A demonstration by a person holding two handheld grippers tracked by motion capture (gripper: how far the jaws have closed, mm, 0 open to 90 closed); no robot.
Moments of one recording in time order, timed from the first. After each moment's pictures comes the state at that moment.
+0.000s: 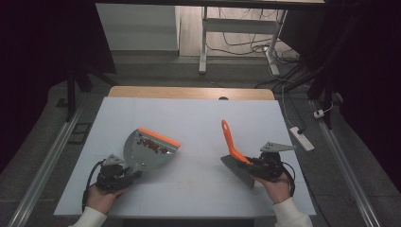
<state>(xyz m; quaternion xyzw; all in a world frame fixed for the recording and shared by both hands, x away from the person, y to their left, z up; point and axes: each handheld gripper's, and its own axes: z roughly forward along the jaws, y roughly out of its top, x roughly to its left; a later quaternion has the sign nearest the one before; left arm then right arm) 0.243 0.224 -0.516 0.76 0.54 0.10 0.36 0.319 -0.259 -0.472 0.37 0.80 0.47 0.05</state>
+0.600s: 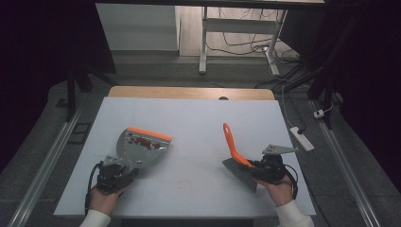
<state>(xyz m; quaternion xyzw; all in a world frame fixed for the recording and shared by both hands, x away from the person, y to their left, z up) 0.244 0.222 -0.521 0.71 0.60 0.14 0.35 0.314 -0.265 -0.476 0.37 0.81 0.46 0.04</state>
